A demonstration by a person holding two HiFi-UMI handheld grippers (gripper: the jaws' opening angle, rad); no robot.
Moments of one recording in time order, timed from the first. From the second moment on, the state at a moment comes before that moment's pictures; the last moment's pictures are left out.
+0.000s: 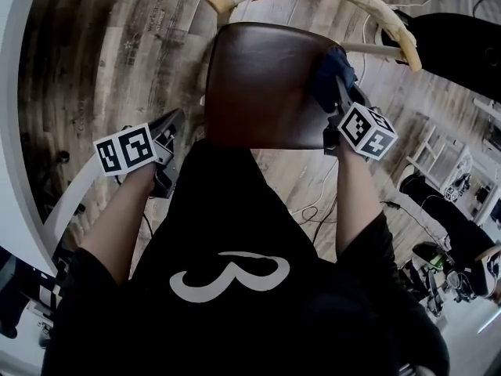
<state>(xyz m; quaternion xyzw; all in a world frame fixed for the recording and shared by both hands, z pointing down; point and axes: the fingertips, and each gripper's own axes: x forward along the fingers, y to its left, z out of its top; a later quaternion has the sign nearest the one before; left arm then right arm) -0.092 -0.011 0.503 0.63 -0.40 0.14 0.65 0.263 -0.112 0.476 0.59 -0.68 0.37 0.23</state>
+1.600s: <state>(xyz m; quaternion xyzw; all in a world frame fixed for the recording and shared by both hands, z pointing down) -0.137 0.067 0.522 0.60 -0.39 0.12 0.69 0.000 -0.058 0.559 0.41 -0.75 0.43 0.28</state>
